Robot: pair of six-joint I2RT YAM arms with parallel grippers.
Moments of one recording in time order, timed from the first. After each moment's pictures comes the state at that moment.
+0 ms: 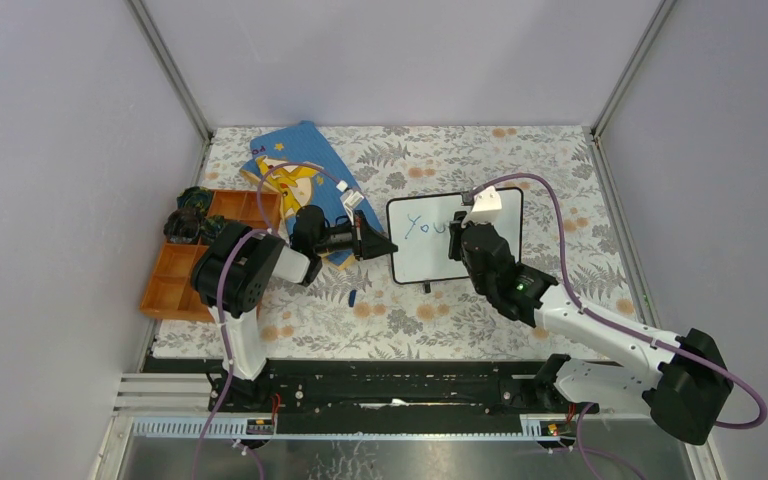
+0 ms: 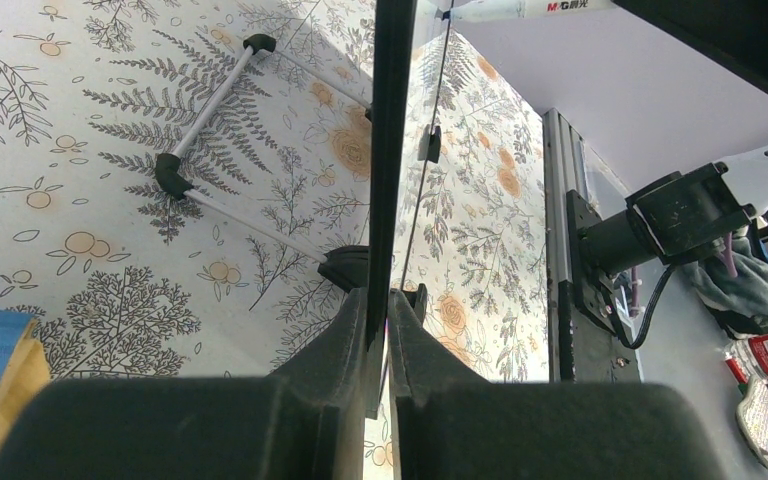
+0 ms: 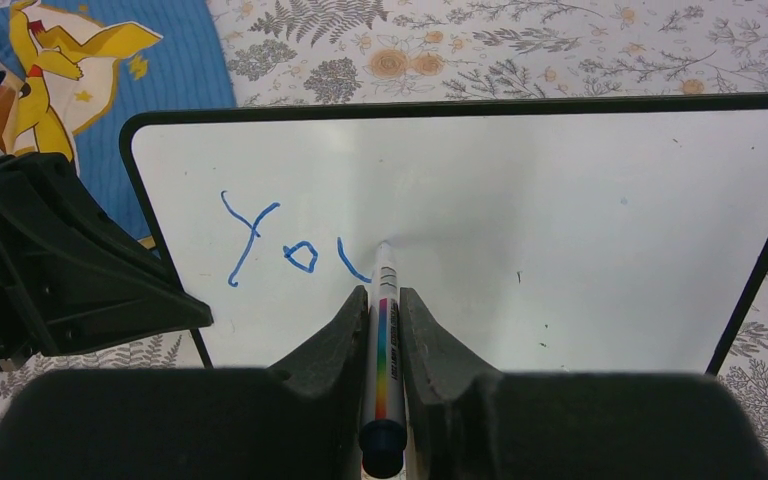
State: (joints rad) left arm -0.35 1.90 0.67 1.15 0.96 -0.58; right arm 0.83 1.10 0.72 0.01 0.61 0.30
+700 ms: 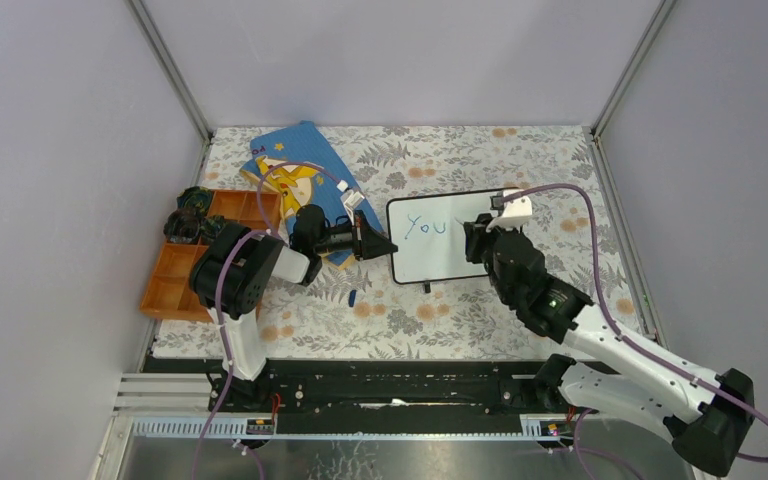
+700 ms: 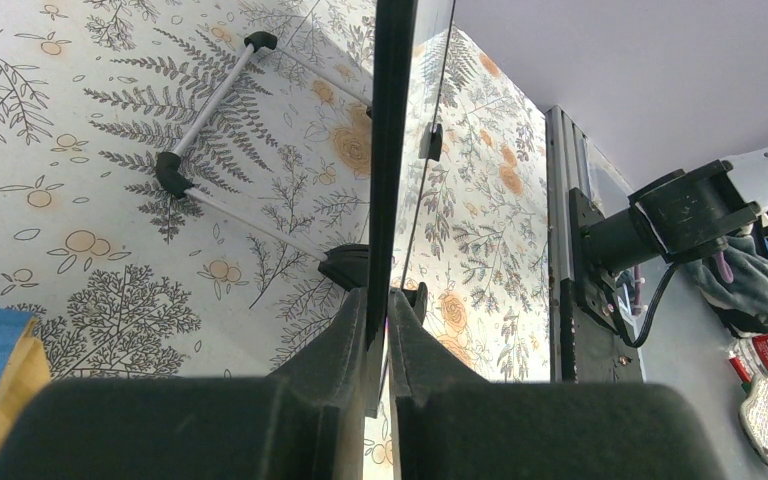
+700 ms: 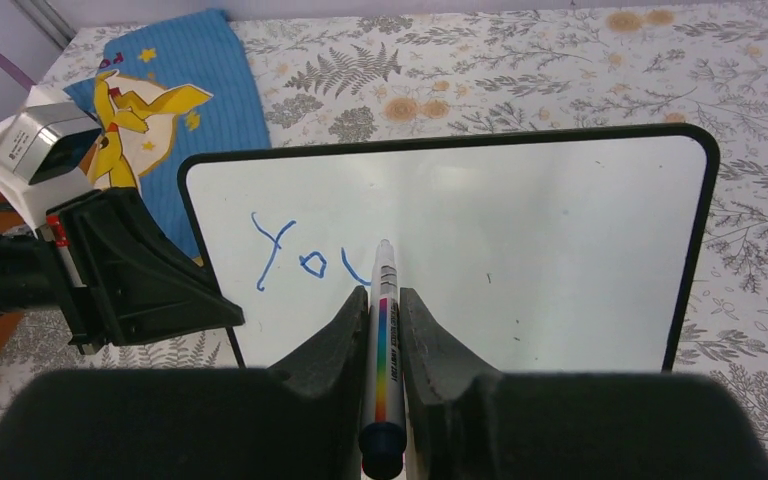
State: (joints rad) left arm -0.35 1.89 0.67 1.12 0.96 -0.57; right arm 0.82 0.90 0.70 -0.05 0.58 0.30
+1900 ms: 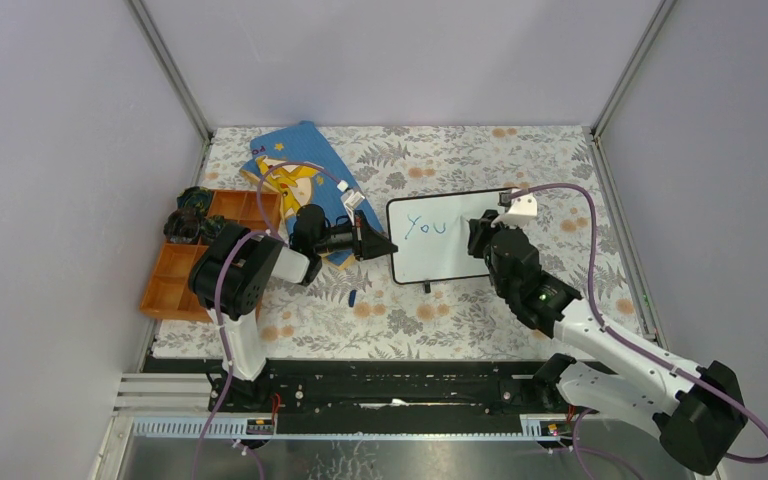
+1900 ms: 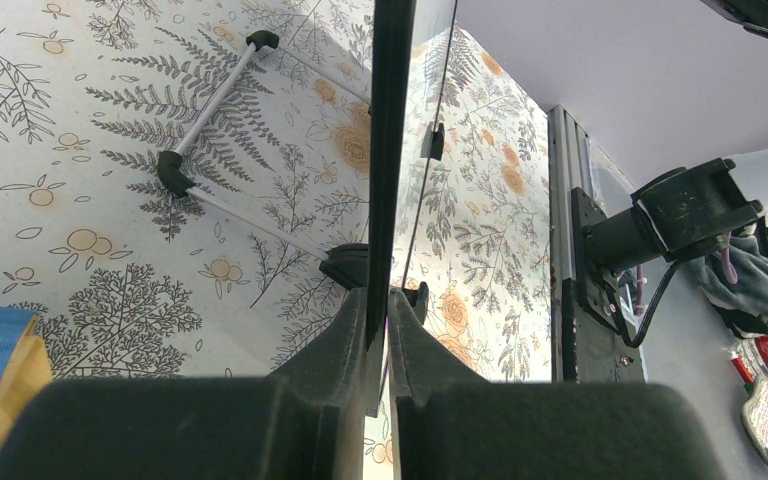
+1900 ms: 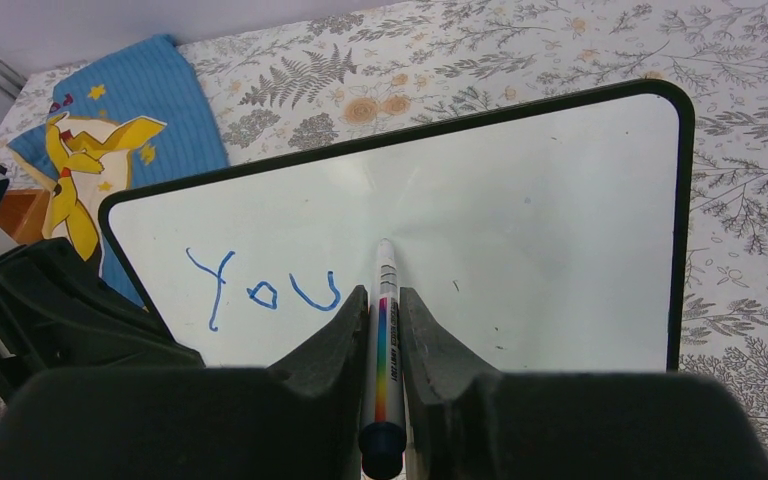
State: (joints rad) left arm -0.36 1.88 0.67 1.10 0.95 -0.56; right arm 0.73 0.94 0.62 0.06 0.59 0.40
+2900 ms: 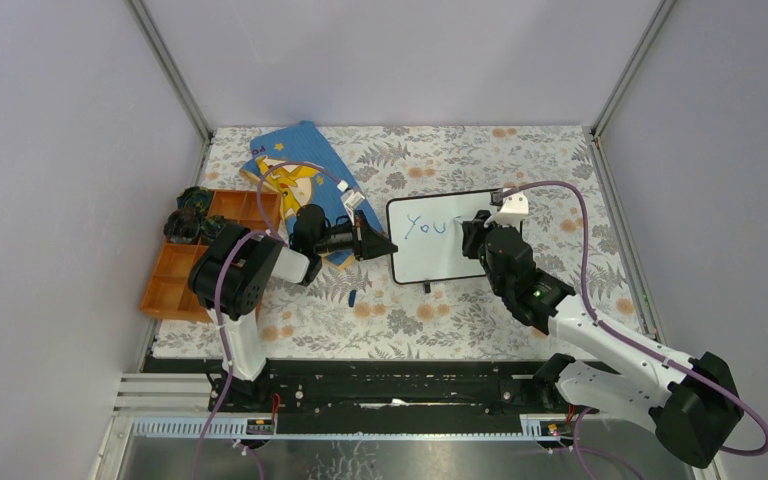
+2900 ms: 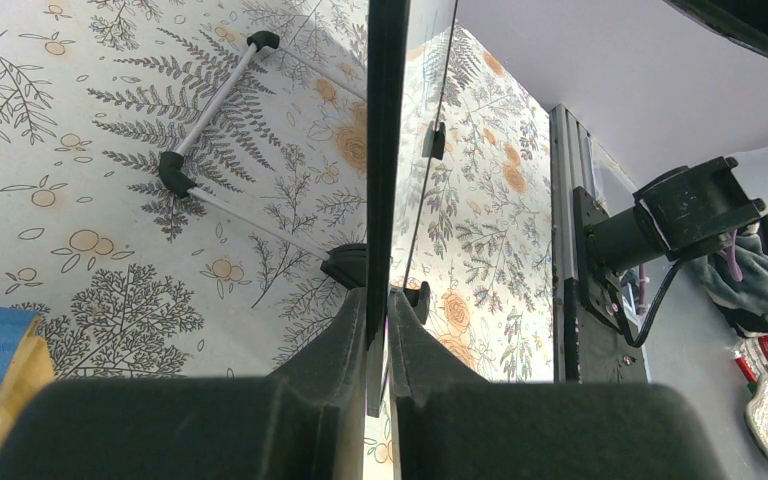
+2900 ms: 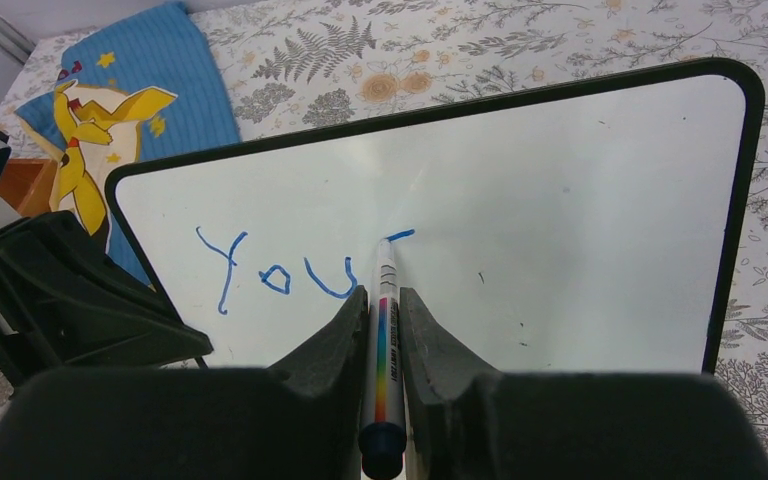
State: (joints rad) left arm -0.36 1.88 0.67 1.10 0.95 -0.55; right arm 0.72 0.99 0.62 0.08 0.53 0.39
